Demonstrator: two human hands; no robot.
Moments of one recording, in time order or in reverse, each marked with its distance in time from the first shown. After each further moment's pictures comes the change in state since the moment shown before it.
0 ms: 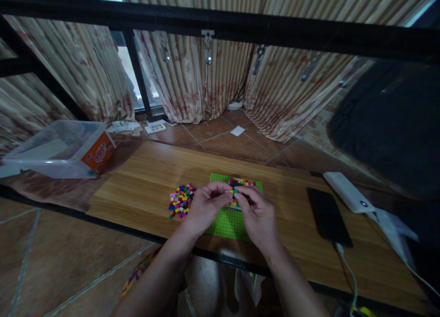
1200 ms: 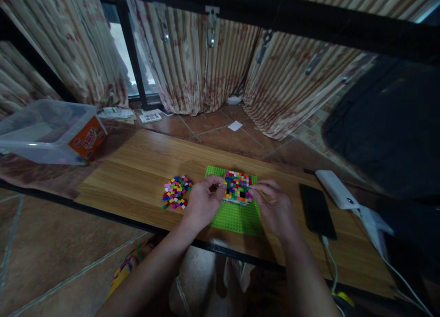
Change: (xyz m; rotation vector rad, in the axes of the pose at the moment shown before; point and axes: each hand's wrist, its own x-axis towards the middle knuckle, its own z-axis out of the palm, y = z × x) left_hand 0.001 -0.020 0.000 0.547 0.168 0.215; right_hand 0.005 0.026 -0.052 -0.285 -0.102 0.051
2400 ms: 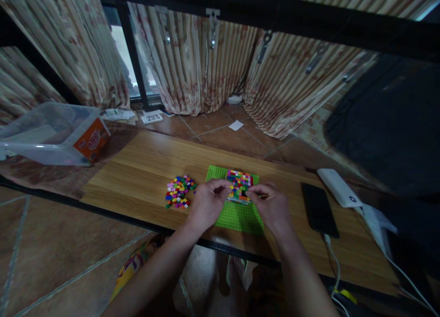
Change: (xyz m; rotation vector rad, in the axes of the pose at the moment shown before) left_hand -0.004 -0.005 0.004 -0.005 -0.020 -0.004; right_hand 0.000 0.001 0.016 0.036 0.061 0.200
